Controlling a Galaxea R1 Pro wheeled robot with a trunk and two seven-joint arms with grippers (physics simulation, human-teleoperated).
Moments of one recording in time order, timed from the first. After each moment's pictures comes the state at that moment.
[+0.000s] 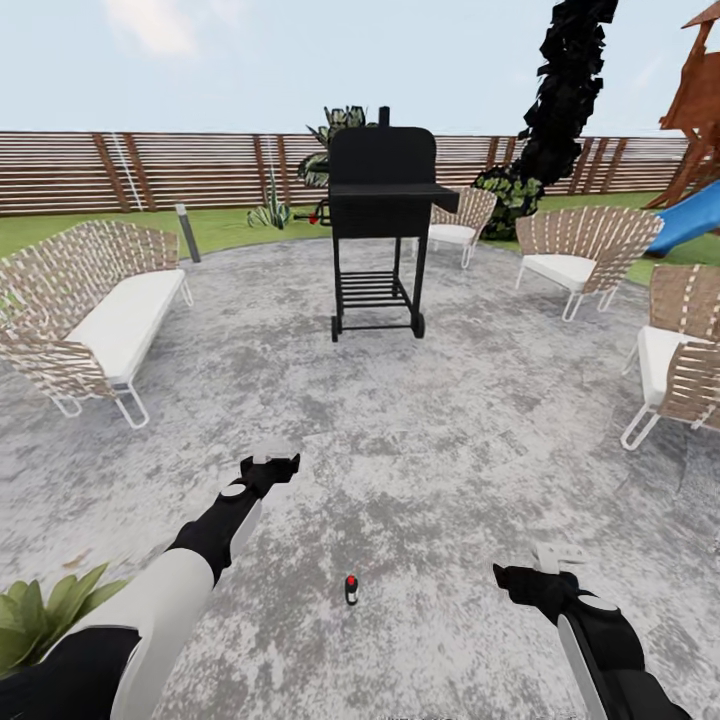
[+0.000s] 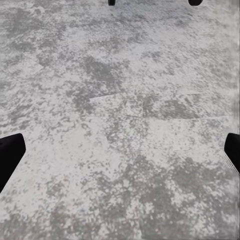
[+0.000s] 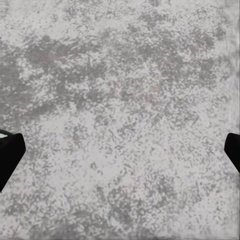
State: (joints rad) left arm -0.87 -0.06 -0.01 -0.45 0.01 -0.01 0.00; right arm -0.18 -0.04 -0.12 -1.48 -0.02 0.72 0.01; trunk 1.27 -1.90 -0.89
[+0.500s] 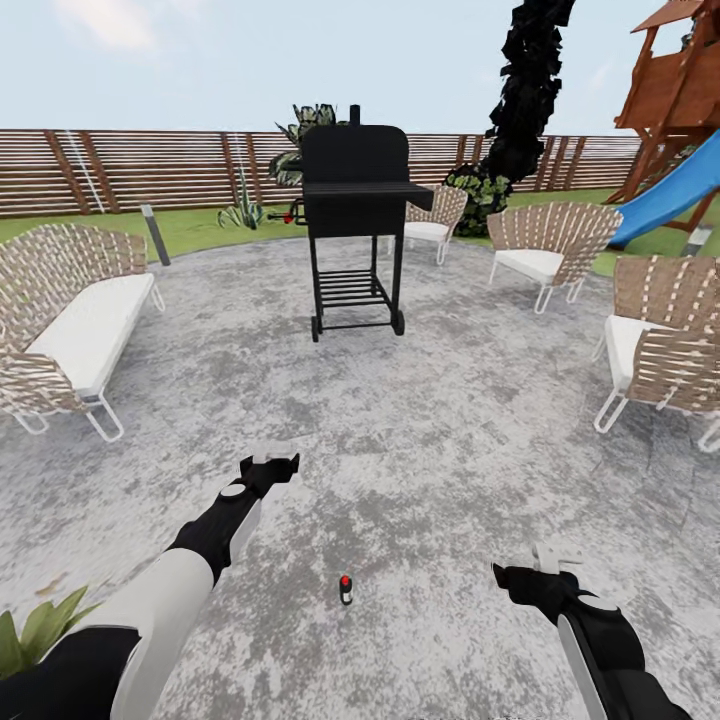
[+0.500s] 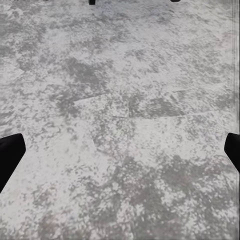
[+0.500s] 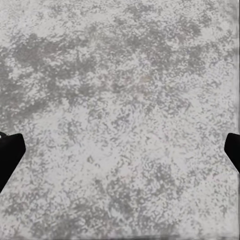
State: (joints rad) left arm -0.87 -0.06 -0.01 -0.45 0.01 -0.01 0.00; right arm -0.18 -0.04 -0.12 -1.48 -0.02 0.72 0.01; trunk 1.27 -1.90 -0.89
